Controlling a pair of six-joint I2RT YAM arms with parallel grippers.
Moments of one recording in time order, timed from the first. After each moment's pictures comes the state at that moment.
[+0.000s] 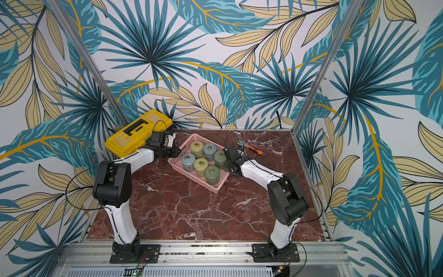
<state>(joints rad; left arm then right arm) -0.13 1.97 1.38 -0.23 0.27 -0.13 0.47 1.77 1.21 -0.46 0.21 0.80</state>
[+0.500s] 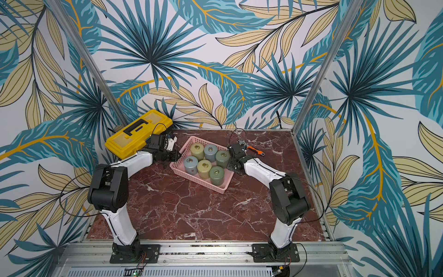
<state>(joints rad) -0.15 1.87 1.26 -0.26 0.33 -0.14 0.40 1.77 1.21 -0.47 0.17 0.67</state>
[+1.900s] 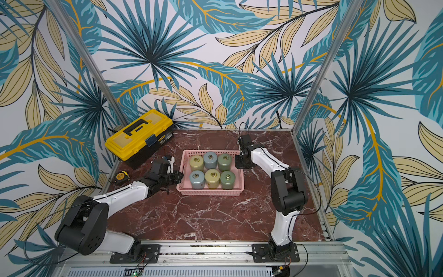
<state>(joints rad) -0.34 1.44 0.70 -0.02 0.14 -0.56 0.26 1.88 1.43 -0.73 0.00 0.23</state>
